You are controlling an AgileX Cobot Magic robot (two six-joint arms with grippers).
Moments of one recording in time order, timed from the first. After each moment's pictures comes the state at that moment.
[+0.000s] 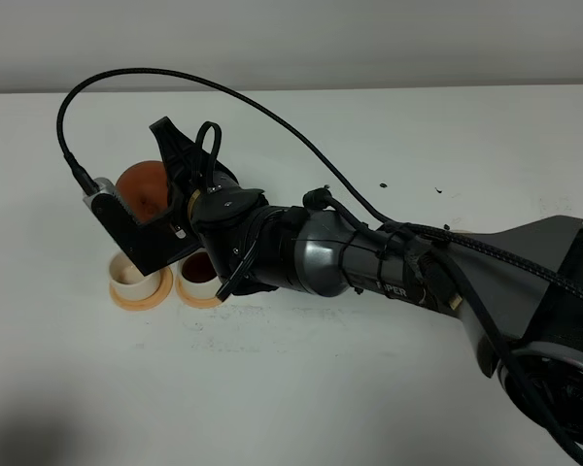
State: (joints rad) left arm 0.00 0.00 -0.51 -0.06 1.06 0.09; right arm 0.89 2.24 -1.63 -1.37 0.48 -0.28
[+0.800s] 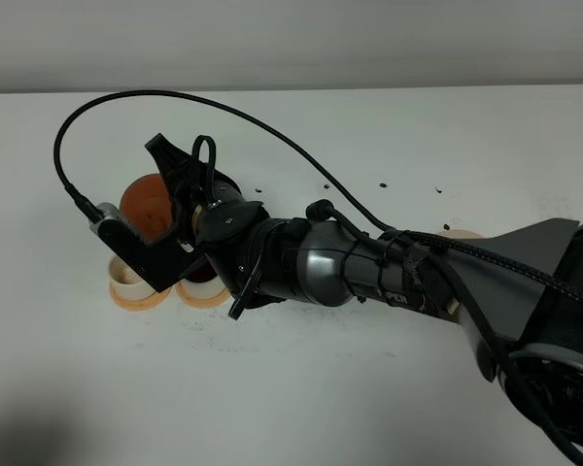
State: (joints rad) left arm 0.00 0.00 -0.51 -0.06 1.06 0.09; right arm 0.89 2.24 -1.58 -1.49 0.46 -0.27
